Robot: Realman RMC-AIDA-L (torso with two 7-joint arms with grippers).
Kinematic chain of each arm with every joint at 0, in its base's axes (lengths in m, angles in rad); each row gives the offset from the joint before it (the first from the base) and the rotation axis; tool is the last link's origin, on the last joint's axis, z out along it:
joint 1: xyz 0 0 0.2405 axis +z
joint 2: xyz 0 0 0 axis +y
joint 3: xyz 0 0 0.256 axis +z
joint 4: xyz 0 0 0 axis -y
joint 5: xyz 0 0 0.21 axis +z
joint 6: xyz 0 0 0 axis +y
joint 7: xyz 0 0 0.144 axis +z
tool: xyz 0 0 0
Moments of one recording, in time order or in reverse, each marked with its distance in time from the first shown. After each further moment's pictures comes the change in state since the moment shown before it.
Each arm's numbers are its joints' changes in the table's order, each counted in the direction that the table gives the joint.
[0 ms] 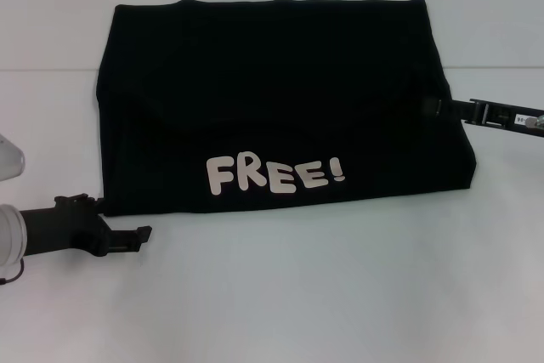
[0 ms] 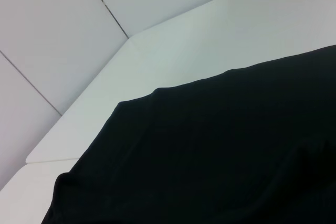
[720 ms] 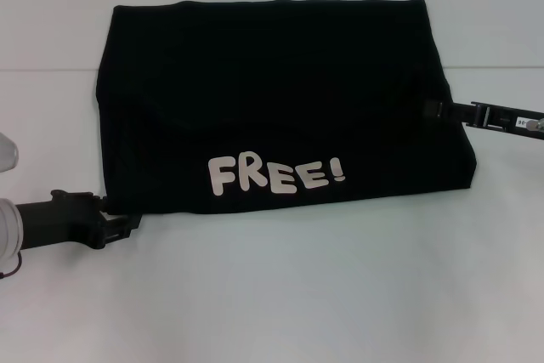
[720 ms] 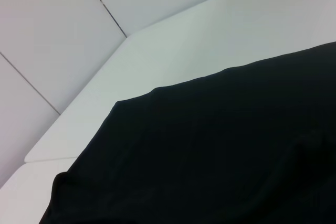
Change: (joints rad) left arm -0.002 0.004 -0.008 -0.008 -0.015 0.007 -0.008; right arm -0.005 -0.001 -0.002 -0.002 0.000 0.001 0.001
